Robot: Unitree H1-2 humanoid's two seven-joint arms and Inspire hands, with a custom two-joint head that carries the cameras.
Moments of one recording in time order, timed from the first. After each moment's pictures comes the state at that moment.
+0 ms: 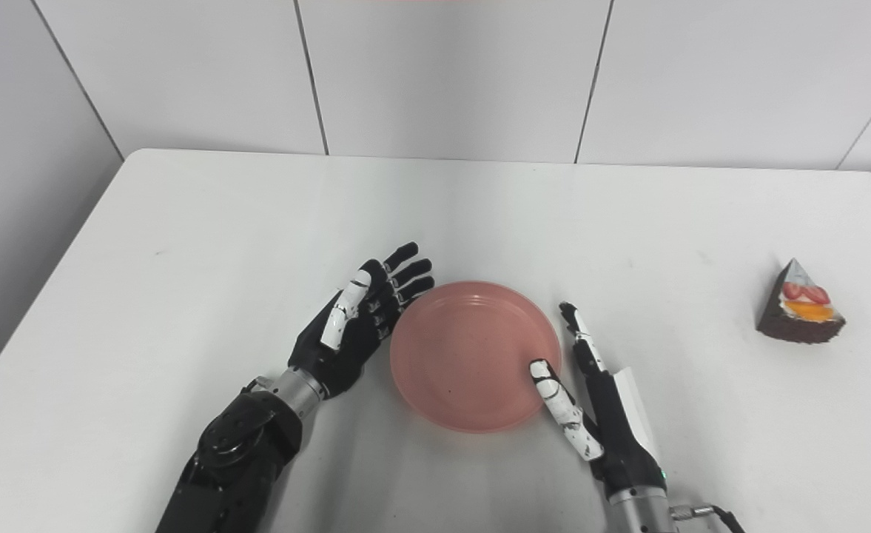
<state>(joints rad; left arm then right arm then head) -0.23 0.06 -0.10 0.03 -0.31 0.24 -0.28 0.05 -0.06 0.16 -0.19 -0.36 -0.02 0.02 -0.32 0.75</state>
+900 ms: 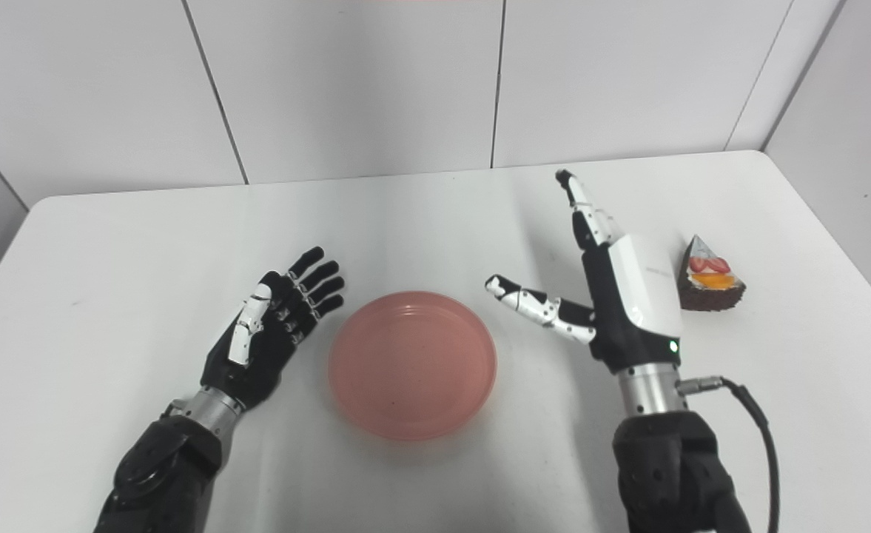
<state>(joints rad) -0.31 0.12 -0.03 0.27 -0.36 0.04 -0.42 -0.16 -0.16 0.04 -0.43 -0.79 0.15 0.03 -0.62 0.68</state>
